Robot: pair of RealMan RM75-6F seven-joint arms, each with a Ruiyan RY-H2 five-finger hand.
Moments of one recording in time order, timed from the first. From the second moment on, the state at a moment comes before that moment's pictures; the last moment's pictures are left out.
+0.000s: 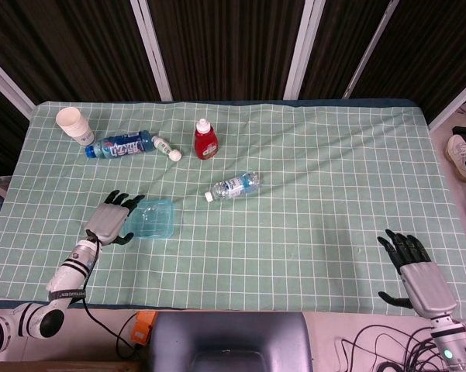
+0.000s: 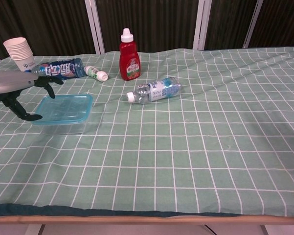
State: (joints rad) left arm -0.72 -1.33 -0.10 -1.47 1.04 0.85 0.31; right arm 0.10 -1.08 -0.04 -1.64 -1.59 1.38 -0.08
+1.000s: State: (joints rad) left arm -0.72 -1.35 -0.07 -1.45 1.02 0.83 0.33; right arm 0.10 -1.08 -0.04 -1.64 -1.59 1.38 -0.08
